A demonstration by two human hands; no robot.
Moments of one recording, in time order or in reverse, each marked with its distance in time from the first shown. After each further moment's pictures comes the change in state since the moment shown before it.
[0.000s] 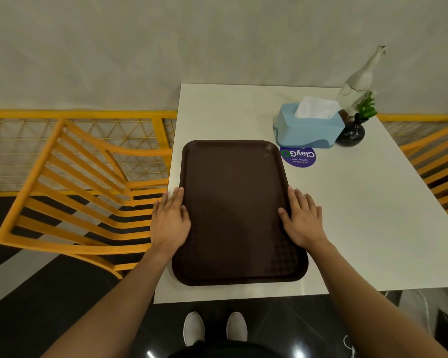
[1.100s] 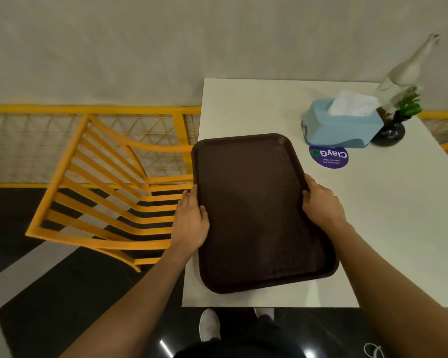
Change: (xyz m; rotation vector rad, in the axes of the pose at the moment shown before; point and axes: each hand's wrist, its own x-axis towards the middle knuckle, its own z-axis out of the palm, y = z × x) left_hand 0.006 -0.017 -0.008 -0.203 -0.052 -0.080; right_hand 0.052 -0.049 -0.015 0.035 0.010 0.016
